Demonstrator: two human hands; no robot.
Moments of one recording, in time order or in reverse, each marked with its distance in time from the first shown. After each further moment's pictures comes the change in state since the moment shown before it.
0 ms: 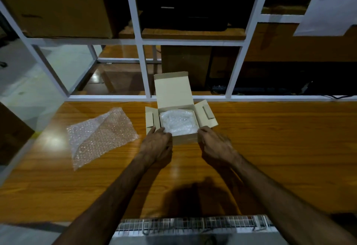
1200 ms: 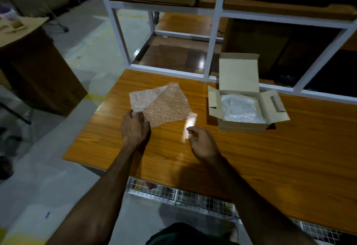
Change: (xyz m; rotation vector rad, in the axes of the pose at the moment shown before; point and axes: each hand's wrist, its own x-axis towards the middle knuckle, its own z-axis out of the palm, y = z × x) left_hand -0.155 -0.220 0.082 -0.377 0.316 -0.860; right_hand 0.037 -0.225 0.101 0.697 -0.044 0.030
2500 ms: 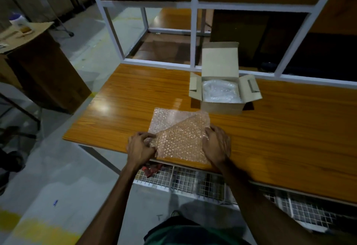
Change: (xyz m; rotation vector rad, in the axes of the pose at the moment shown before) left_hand -0.185 0.058 0.004 -0.208 -0.196 -0.059; right_hand -0.097 0.091 -0.050 -0.463 0.182 0.108
